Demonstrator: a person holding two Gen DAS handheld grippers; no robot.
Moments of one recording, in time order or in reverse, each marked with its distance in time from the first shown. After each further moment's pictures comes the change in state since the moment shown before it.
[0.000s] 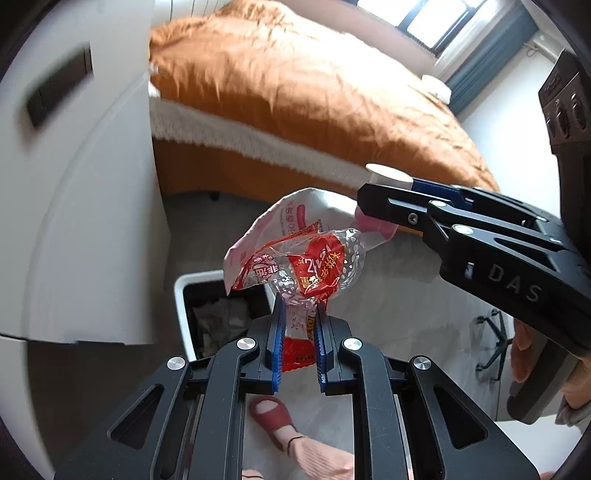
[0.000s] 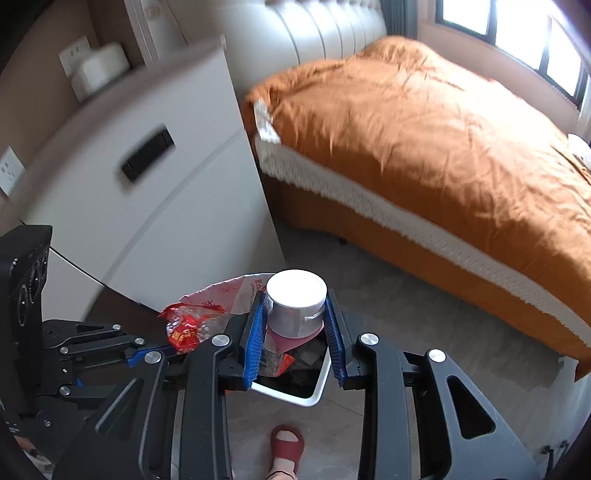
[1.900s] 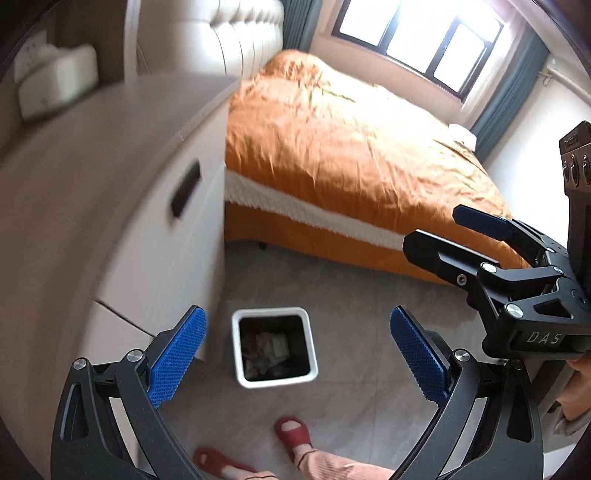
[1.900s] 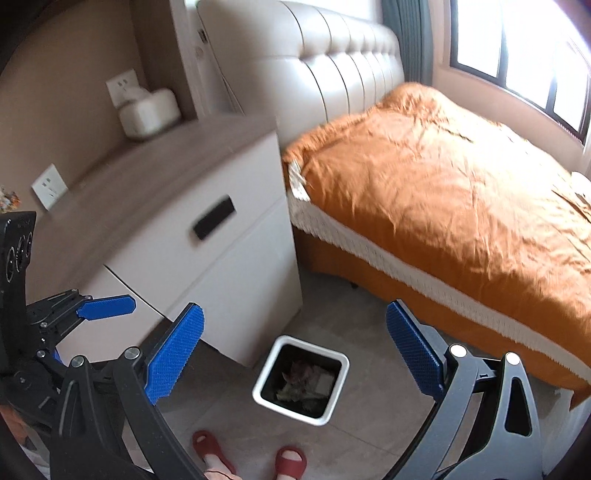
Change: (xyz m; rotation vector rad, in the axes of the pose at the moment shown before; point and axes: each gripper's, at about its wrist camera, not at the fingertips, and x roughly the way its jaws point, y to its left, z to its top) left arm -0.170 -0.014 0.012 -0.054 -0.213 0.176; right arm -0.129 0.048 0.043 -0.081 -0.195 0.050
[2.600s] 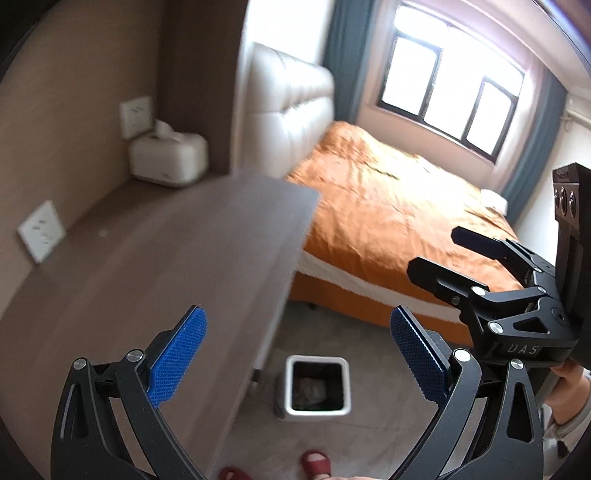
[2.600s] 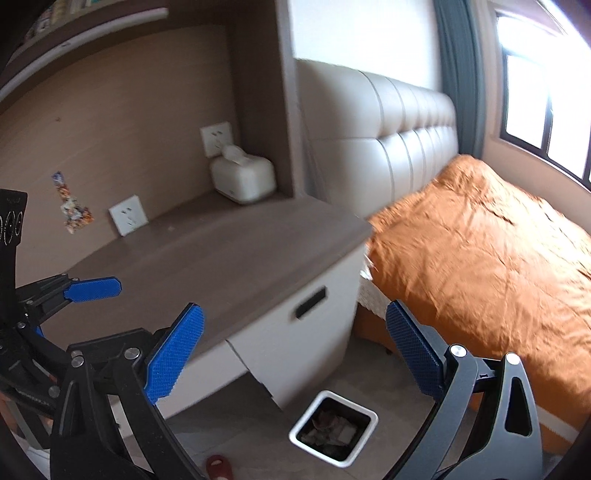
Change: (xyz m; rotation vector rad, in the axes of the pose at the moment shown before) left arm -0.189 0.039 0.006 -0.105 -0.263 0.197; right arm -0.087 0.100 0.063 -0.171 -0.190 0.166
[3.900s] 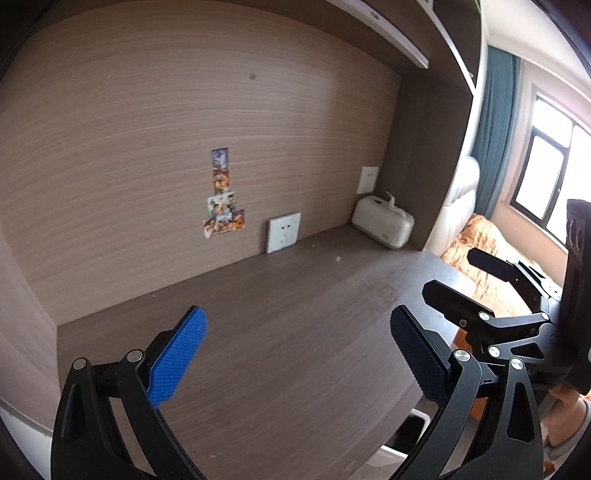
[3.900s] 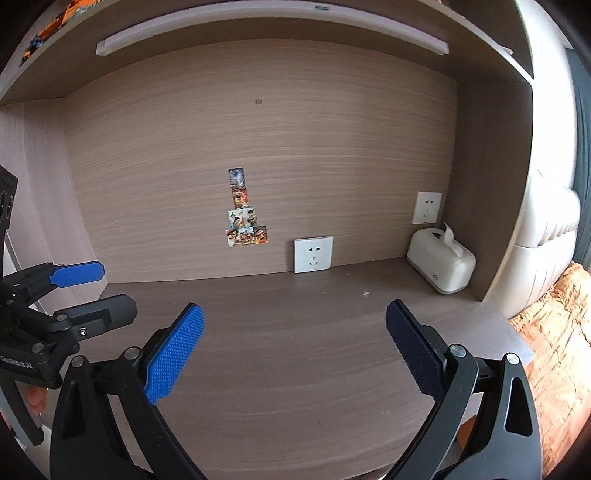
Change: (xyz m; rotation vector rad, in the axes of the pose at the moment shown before) left arm -0.211 0.162 -0.059 -0.344 -0.217 0.474; right arm 0.001 0.240 0.054 -0.332 -0.092 0.395
